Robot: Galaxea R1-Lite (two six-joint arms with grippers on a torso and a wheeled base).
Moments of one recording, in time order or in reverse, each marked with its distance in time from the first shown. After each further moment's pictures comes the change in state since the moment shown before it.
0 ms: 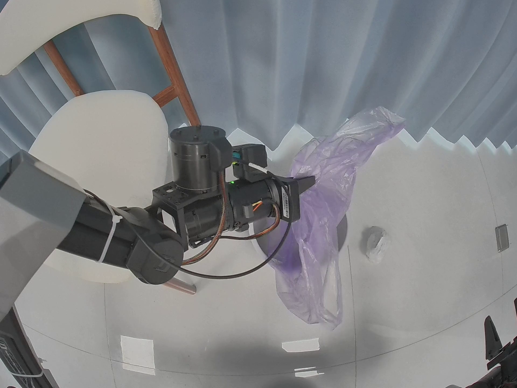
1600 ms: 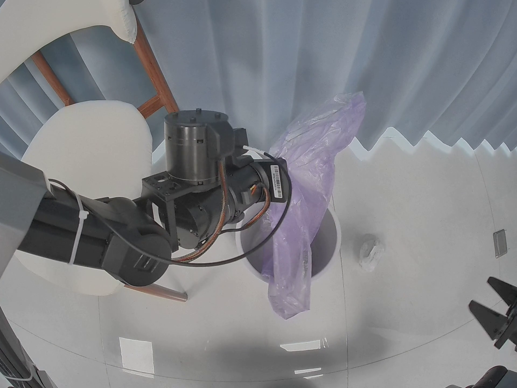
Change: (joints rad) left arm -0.056 -0.096 -0.004 0.138 0.470 -0.017; right arm 0.229 0.501 -0.193 -0.115 0.217 0.197
